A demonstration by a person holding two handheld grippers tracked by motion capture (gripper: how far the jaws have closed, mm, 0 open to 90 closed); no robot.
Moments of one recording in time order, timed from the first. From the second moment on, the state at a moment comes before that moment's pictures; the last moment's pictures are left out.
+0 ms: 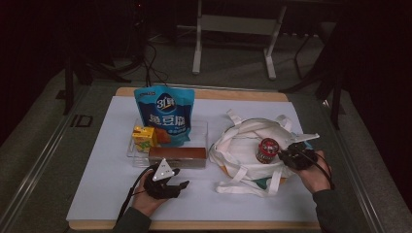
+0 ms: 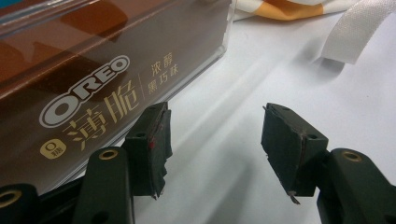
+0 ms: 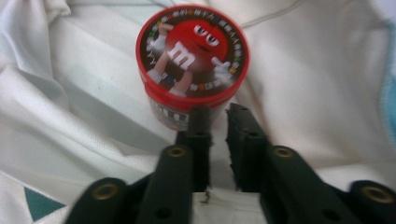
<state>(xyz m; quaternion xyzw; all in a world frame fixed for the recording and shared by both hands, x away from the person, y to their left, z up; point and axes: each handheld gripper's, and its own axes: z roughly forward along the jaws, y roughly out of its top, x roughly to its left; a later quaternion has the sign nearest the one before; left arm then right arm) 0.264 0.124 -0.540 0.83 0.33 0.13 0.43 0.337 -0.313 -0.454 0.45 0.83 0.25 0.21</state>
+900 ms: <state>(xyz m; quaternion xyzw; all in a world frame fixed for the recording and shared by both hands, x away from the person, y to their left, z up) 0.264 0.124 -0.540 0.83 0.33 0.13 0.43 0.368 -0.298 -0.449 0.43 0.85 0.27 0.16</state>
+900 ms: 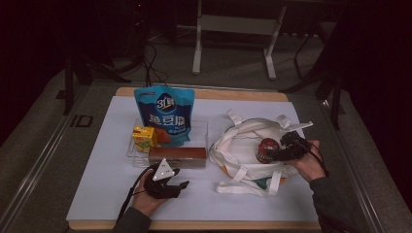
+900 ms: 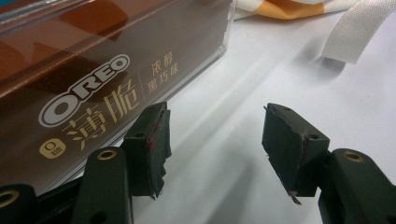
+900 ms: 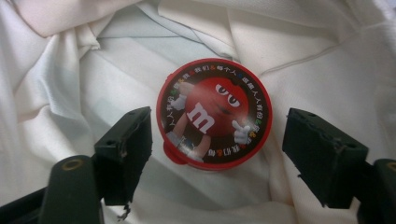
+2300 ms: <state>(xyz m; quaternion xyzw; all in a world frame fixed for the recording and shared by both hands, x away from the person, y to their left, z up) 0.264 0.124 -0.540 0.83 0.33 0.13 0.43 0.389 -0.285 -0.473 0.44 0.86 0.23 0.13</state>
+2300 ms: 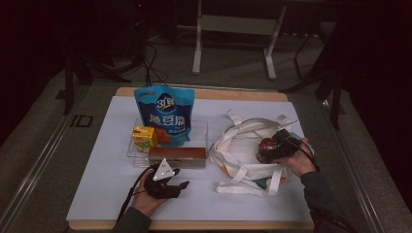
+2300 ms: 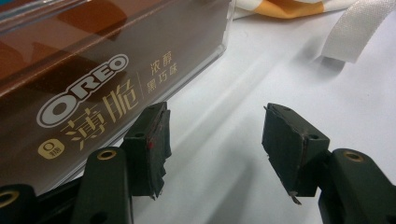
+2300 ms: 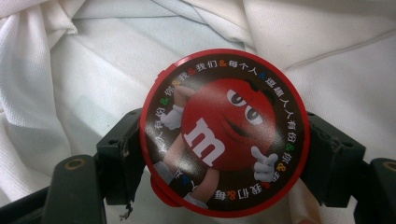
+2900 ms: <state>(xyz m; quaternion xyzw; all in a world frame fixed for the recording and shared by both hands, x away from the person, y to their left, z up) 0.264 0.124 -0.540 0.83 0.33 0.13 0.43 0.385 -0.277 -0.466 0.42 0.86 0.23 0.14</state>
